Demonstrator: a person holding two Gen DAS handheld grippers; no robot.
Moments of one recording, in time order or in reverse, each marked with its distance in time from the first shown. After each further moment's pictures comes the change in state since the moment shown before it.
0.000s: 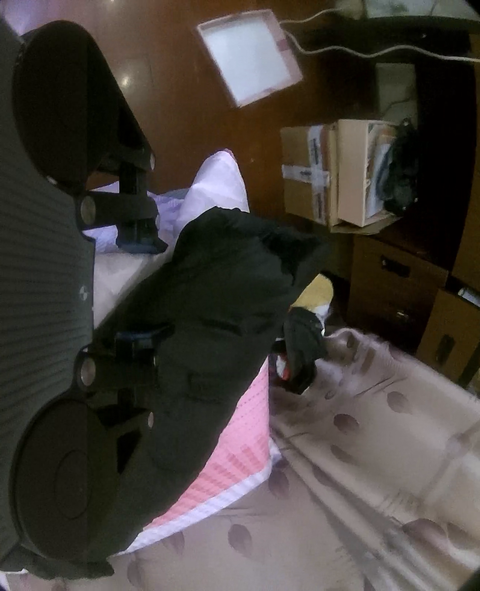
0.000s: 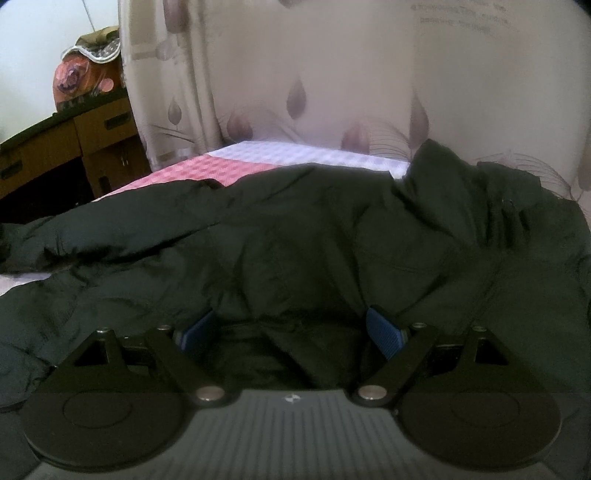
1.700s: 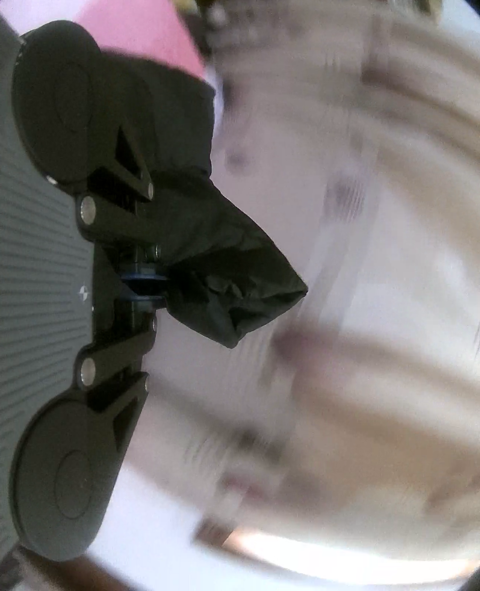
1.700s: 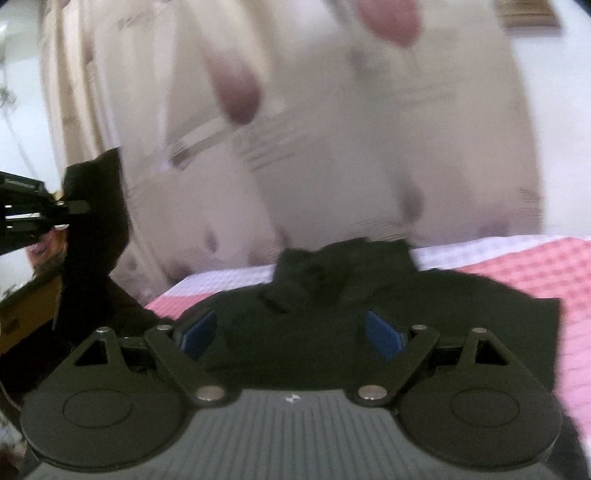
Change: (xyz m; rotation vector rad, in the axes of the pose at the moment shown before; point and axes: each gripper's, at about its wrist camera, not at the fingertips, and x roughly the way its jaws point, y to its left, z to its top) left arm -0.141 -0.383 -0.161 0.643 -0.190 -0.692; right arm -0.195 -0.122 -0.039 0.378 -0.349 -0.111
